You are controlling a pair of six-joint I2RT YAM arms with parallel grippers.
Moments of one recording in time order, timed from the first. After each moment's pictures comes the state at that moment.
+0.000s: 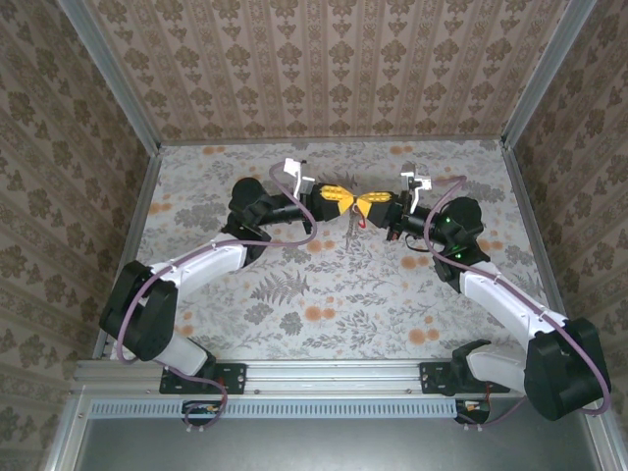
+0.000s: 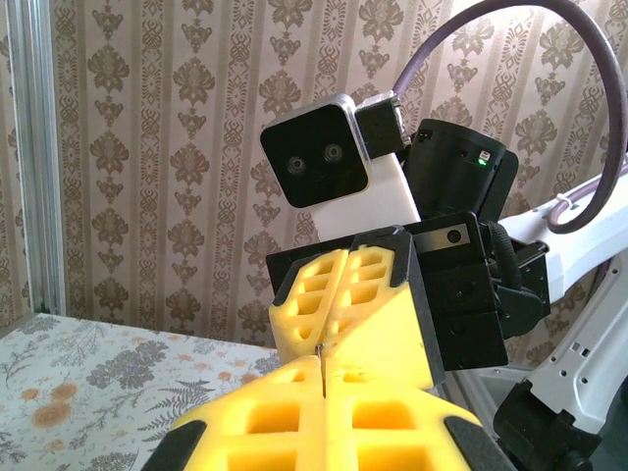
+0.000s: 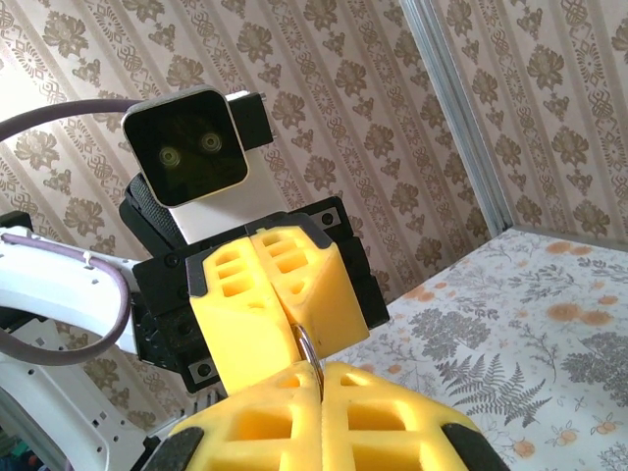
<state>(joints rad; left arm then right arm) -0.65 1.51 0.94 0.88 0.94 -0.38 0.31 1.16 0.67 0.74 -0.82 0.61</state>
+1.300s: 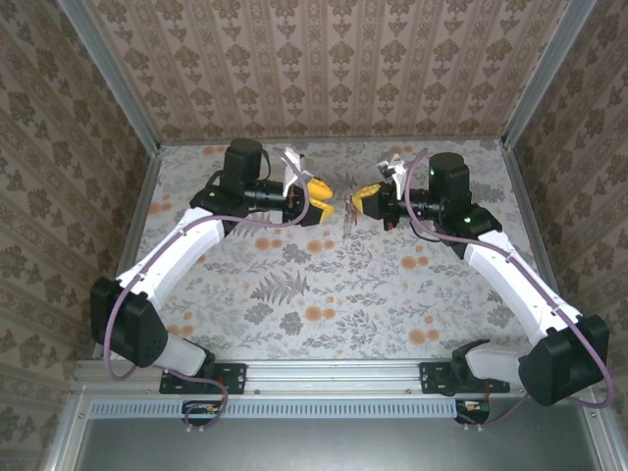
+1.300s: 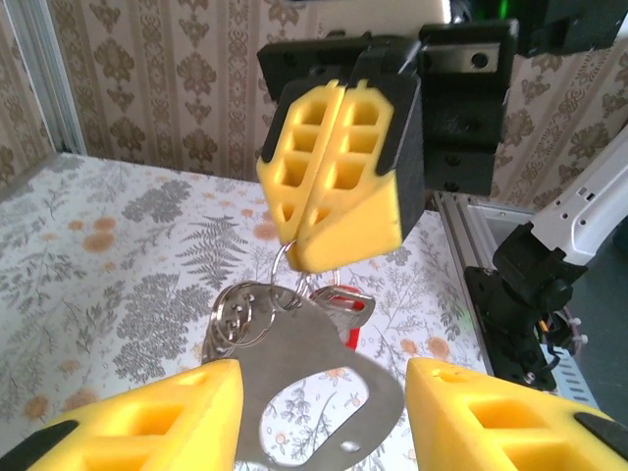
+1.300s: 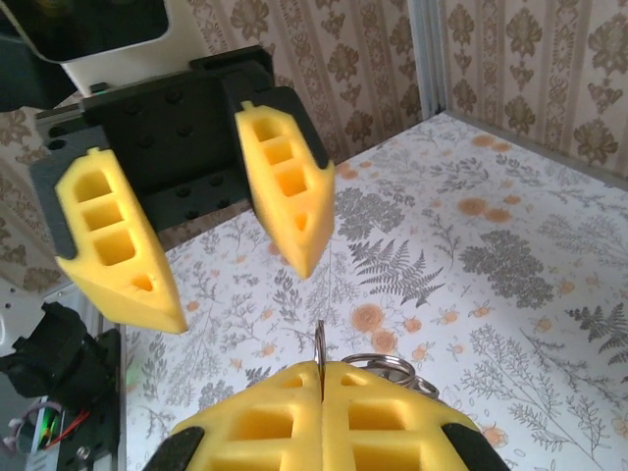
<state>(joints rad) -0.53 1.46 1.29 -0.29 1.06 0.26 0.31 1.24 1.09 -0.21 -0.81 -0.02</state>
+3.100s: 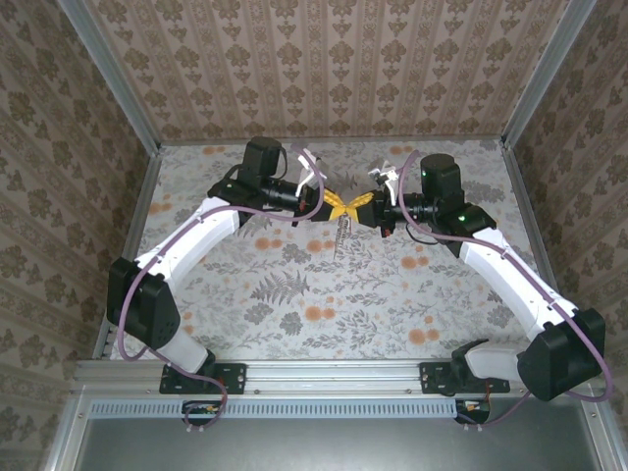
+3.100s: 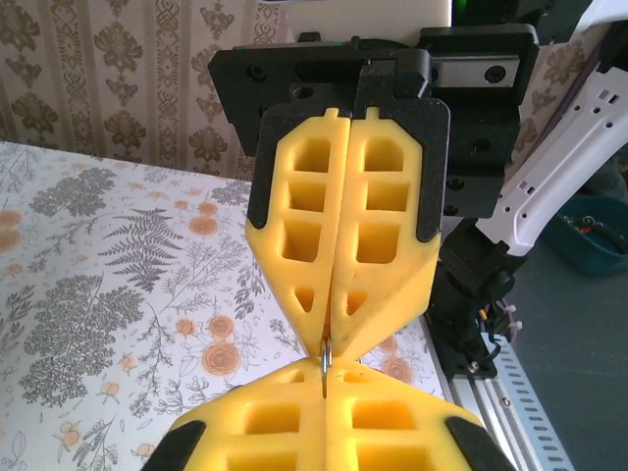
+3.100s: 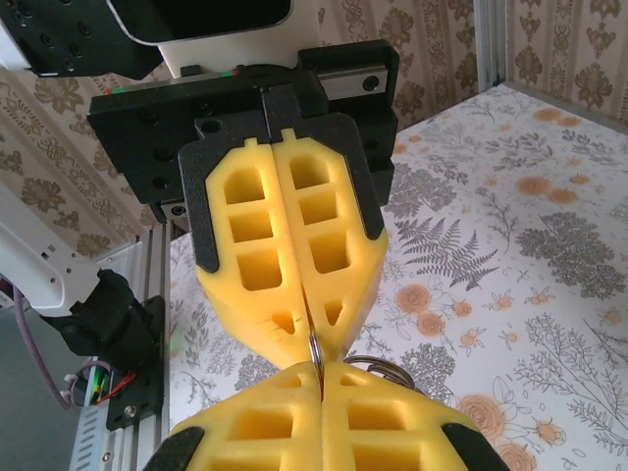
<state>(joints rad) -0.57 1.58 1.37 -0.34 1.16 0.28 0.34 1.27 1.10 -0.25 -0.89 -0.05</state>
